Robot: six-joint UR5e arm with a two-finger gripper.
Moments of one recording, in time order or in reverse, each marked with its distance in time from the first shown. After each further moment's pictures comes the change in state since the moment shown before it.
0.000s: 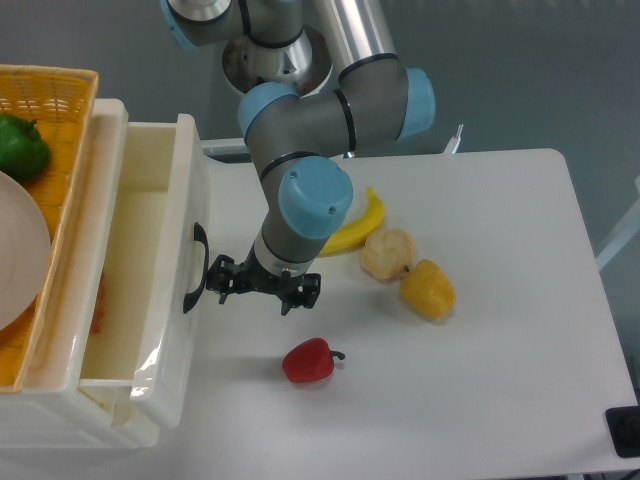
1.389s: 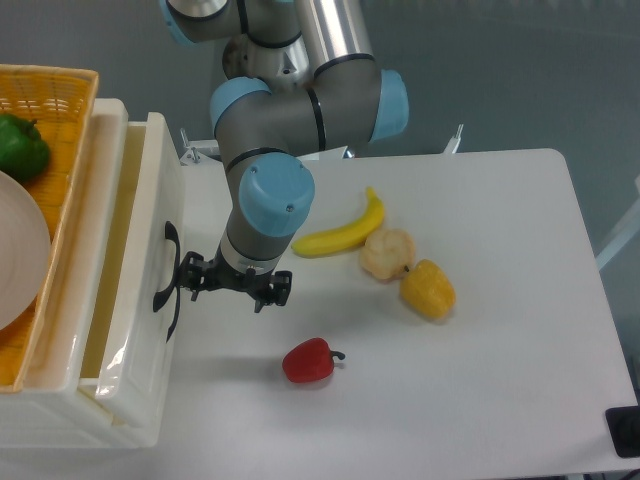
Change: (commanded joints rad) arm -0.057 0.011 0.003 0.000 0.005 -0.051
